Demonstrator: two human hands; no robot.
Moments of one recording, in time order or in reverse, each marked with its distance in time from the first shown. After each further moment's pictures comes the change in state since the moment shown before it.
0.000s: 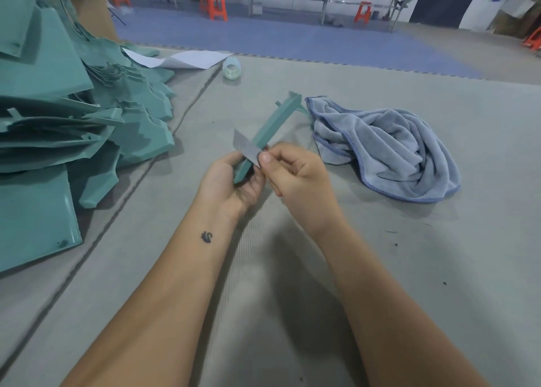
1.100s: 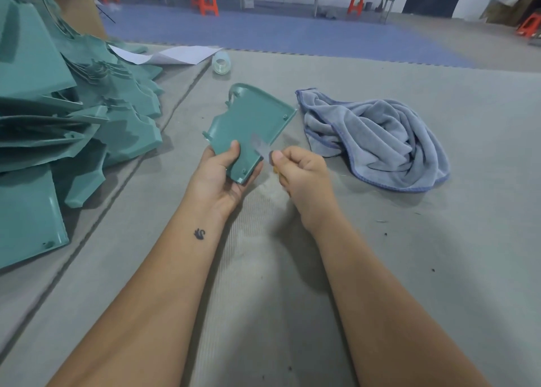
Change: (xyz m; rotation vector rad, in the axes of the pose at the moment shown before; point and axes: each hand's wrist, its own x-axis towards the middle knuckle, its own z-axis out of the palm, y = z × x) left_hand 0.011 -0.006 -0.009 0.328 0.027 0.263; right_hand 0.006 0.035 -0.015 0.119 0.173 0.206
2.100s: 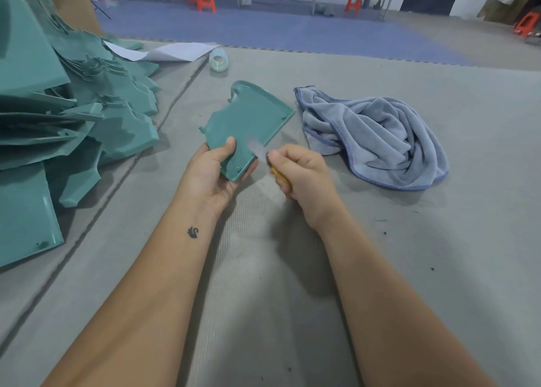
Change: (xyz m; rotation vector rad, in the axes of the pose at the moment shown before) left_hand 0.003 0.005 -0.005 0.085 0.001 0.021; right_hand -0.001 -0.004 -0.006 0.076 -0.158 0.005
